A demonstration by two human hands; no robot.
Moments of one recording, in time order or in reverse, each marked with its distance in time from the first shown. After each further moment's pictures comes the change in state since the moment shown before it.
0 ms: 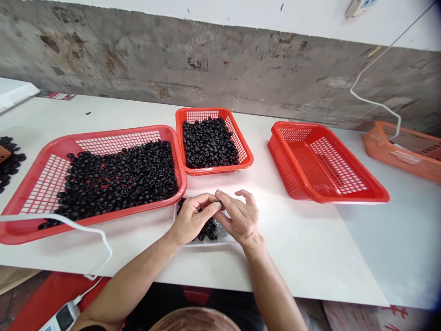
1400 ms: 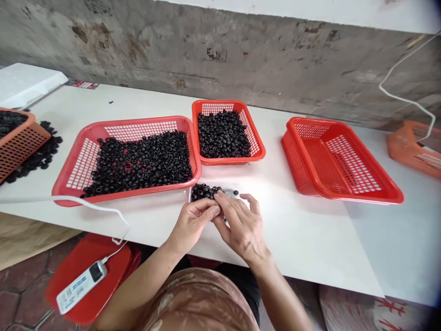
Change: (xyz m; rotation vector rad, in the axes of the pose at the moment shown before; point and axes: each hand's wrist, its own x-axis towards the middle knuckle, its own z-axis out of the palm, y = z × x) left_hand -0.065 0.018 0.004 -0.178 0.169 -0.091; right_hand 0.010 -0.068 -0.028 0.023 -0.195 0.077
